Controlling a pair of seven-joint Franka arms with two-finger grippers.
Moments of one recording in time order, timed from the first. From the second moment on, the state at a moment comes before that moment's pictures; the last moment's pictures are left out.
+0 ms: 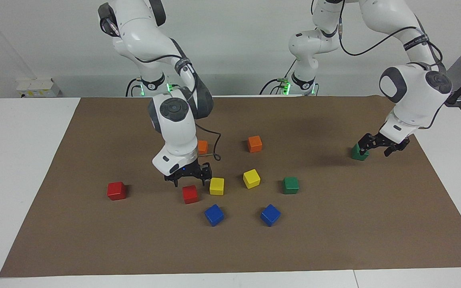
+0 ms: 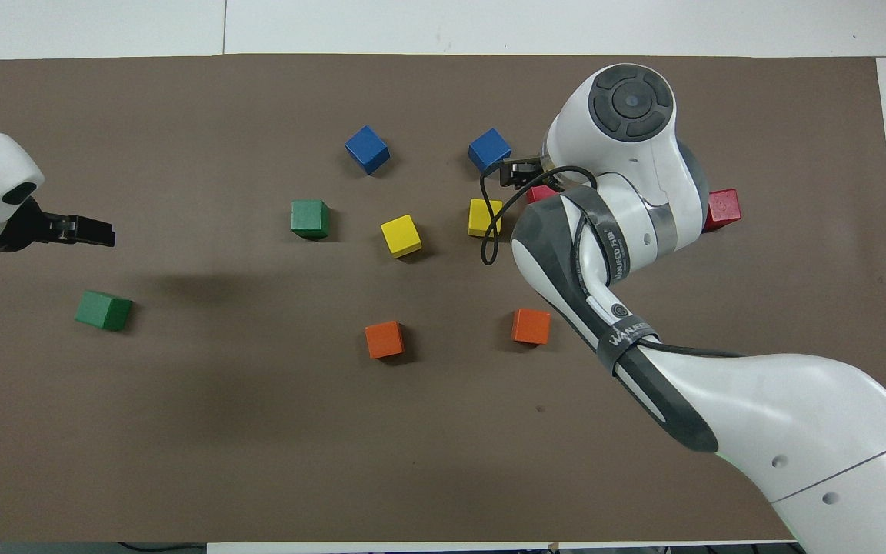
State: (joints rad) left arm 0.06 0.13 -0.02 -1.87 -0.02 2.06 0.18; right arm 0.27 0.52 0.10 -1.49 -0.11 2.12 0.42
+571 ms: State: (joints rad) left arm -0.22 0.33 -0.03 -1.67 -0.04 2.08 -0.13; right arm 0.26 0.58 0.10 -1.49 -0.11 2.22 0.43
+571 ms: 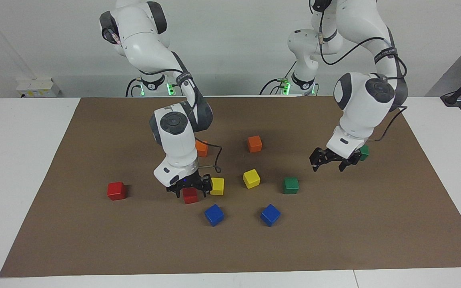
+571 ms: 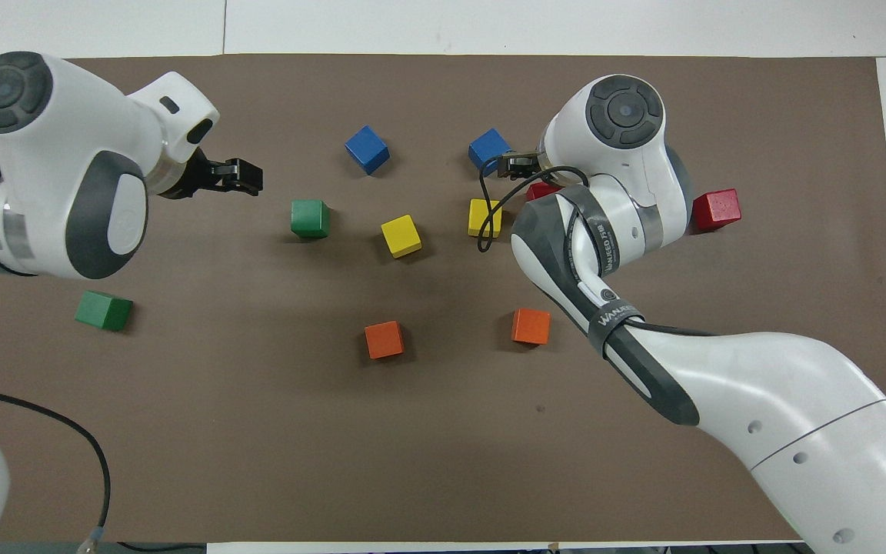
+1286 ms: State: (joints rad) left arm -0.31 0.51 -0.03 -1.65 -0.02 2.23 -0.13; right arm 0.25 0.62 0.10 -1.57 -0.11 2.36 0.43
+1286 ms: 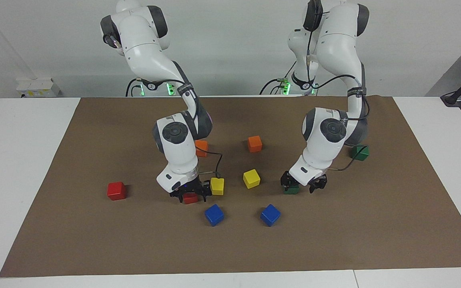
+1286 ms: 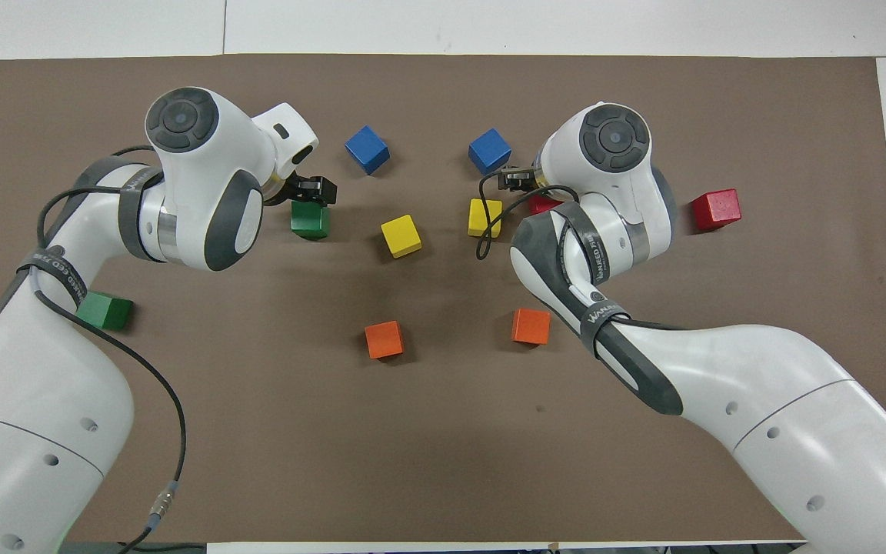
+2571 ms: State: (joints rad) left arm -0.23 0.36 0.00 -1.69 -0.02 2.05 -0.06; right arm -0.11 0.45 0.09 -1.53 -0.11 1.99 -0.22
